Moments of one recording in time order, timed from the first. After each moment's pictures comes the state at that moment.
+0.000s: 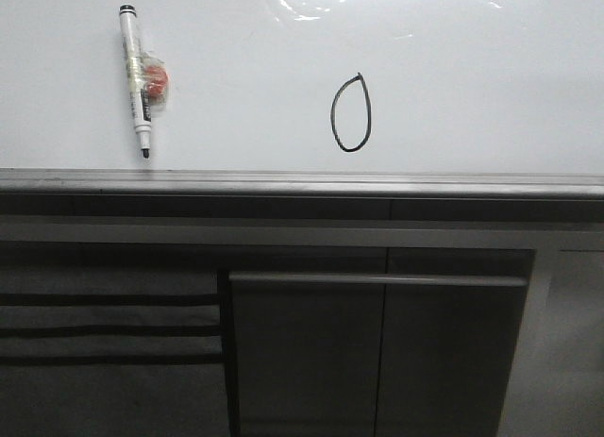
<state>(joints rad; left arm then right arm) -0.24 0.35 -0.40 -0.41 0.30 0.38 0.02 0.38 -0.49 0.28 0.52 -0.21</state>
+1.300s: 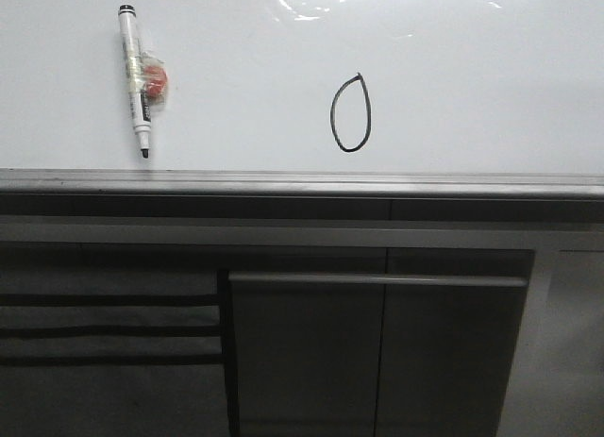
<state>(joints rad) -0.18 0.00 -0.01 0.01 0.06 0.01 0.02 0.38 -0.47 0.28 0.51 -0.21</state>
